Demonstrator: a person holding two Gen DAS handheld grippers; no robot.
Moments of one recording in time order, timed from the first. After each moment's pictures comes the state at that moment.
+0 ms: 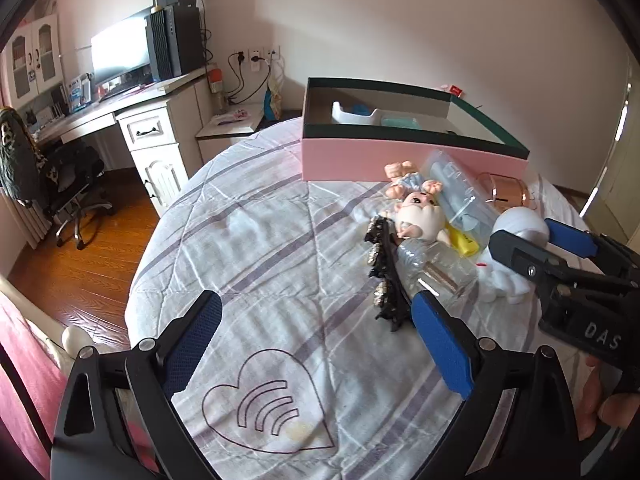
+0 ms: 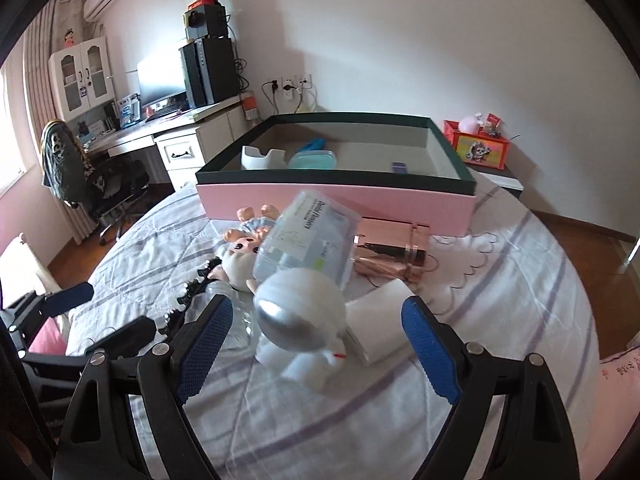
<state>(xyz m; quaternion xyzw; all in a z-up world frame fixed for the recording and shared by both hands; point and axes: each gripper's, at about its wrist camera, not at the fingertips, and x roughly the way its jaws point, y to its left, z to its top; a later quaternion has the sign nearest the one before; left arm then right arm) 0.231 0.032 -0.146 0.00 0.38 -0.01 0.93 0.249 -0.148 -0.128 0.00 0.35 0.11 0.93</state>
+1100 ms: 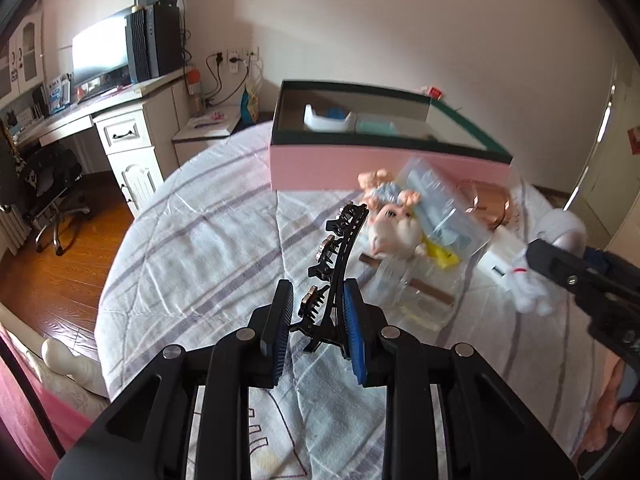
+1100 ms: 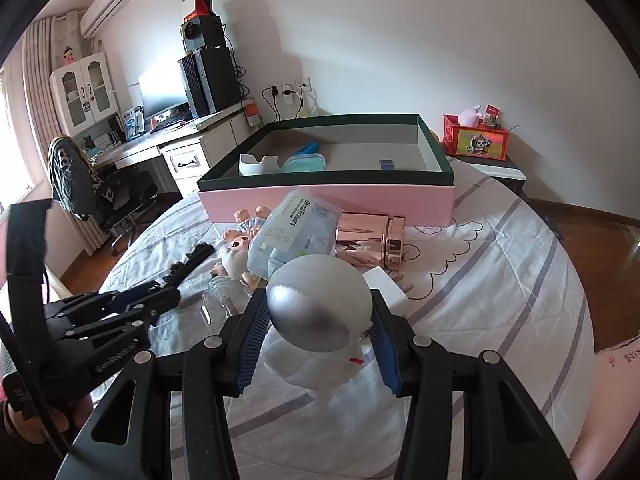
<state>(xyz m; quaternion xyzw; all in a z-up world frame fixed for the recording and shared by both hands) 0.241 0.025 -0.137 -0.01 0.37 -0.06 0.93 0.231 -0.175 -0.120 0.03 0.34 0.12 0.93</state>
